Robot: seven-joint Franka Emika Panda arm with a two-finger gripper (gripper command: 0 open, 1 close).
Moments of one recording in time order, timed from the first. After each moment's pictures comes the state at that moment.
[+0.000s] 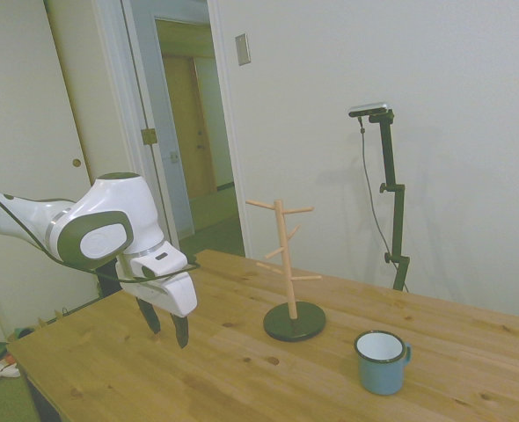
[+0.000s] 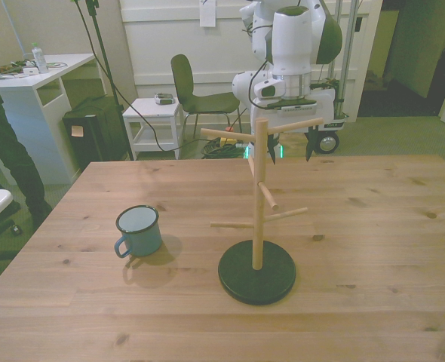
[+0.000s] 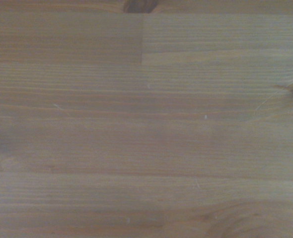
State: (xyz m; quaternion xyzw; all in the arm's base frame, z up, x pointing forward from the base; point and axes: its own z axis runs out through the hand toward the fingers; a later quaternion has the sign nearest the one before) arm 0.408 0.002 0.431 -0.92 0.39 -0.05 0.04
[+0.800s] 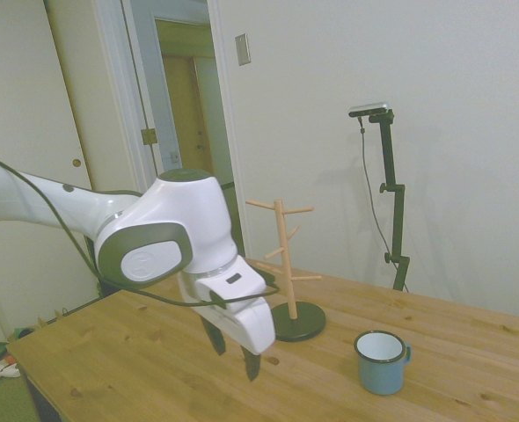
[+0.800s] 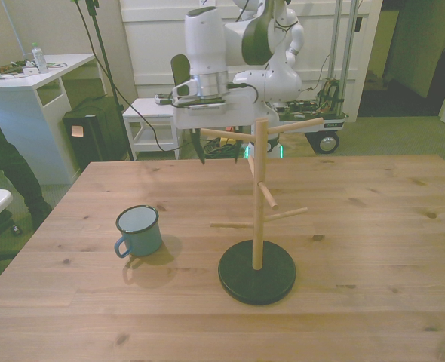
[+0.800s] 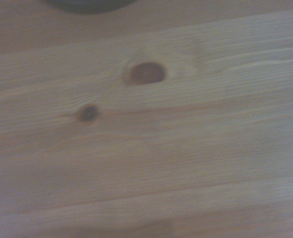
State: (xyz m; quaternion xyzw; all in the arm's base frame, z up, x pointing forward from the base) arm 0.405 -0.203 0.441 -0.88 0.47 -0.06 0.06
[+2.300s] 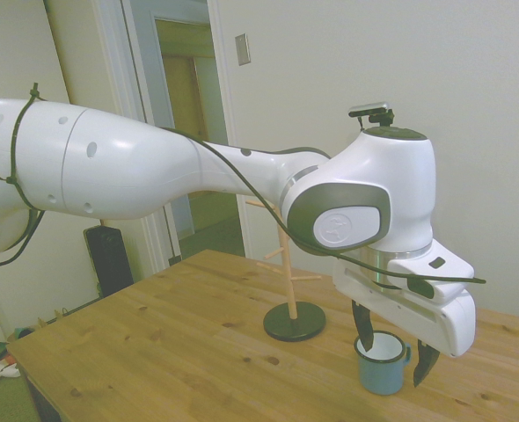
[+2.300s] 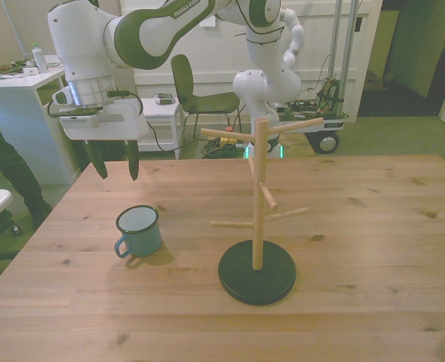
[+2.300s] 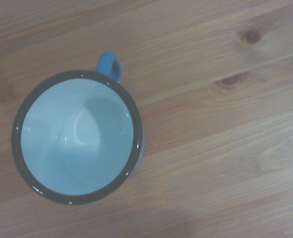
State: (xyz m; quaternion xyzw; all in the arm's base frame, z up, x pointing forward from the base) arm 0.503 -0.424 0.475 -0.84 0.54 -0.05 0.06
